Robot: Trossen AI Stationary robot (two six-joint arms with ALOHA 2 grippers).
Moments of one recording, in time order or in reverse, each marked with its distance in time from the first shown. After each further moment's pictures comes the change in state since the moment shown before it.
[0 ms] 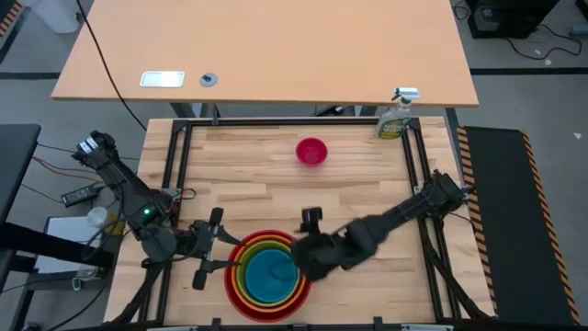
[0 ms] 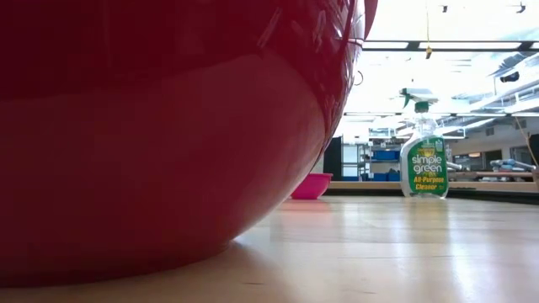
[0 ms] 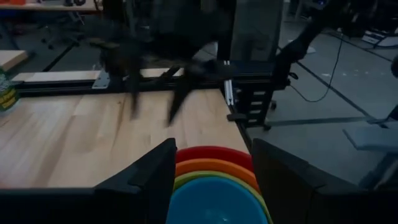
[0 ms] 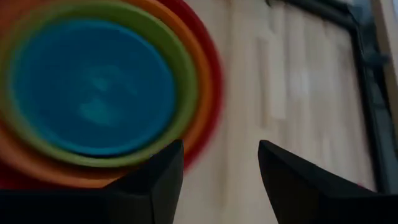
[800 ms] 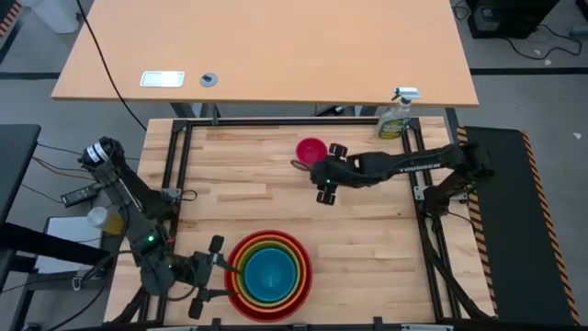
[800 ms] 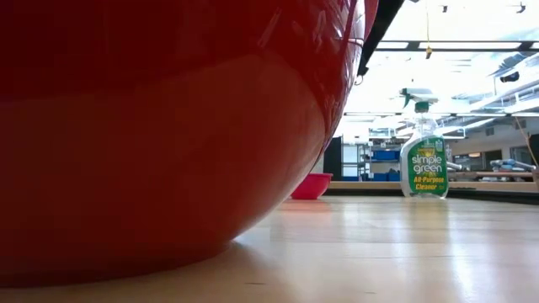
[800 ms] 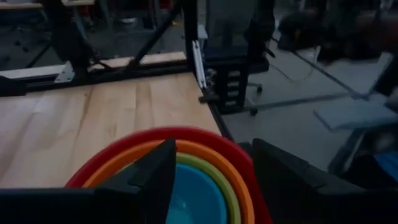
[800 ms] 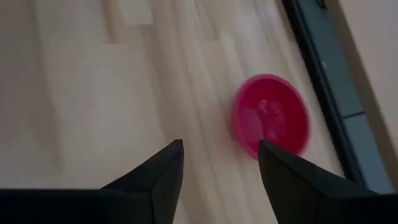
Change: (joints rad) left arm -0.151 0.174 -0.003 0.111 -0.073 -0.015; right arm -0.500 -0.378 -0.690 0.331 -0.091 -0.097
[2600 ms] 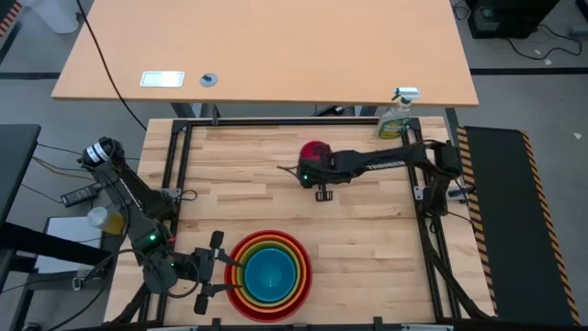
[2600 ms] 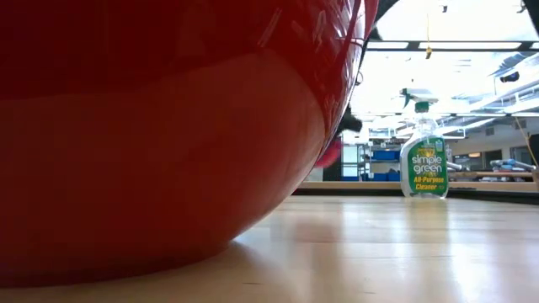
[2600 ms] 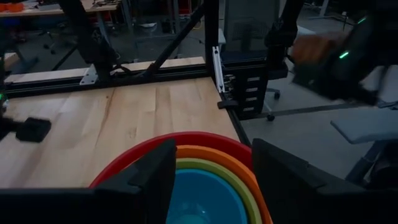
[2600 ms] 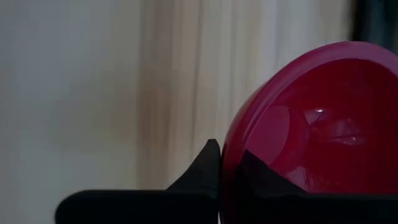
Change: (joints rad) left arm 0.013 -0.002 0.001 0.003 -0.064 0.004; right arm -0.109 0.263 0.094 -0.059 -0.037 -0.340
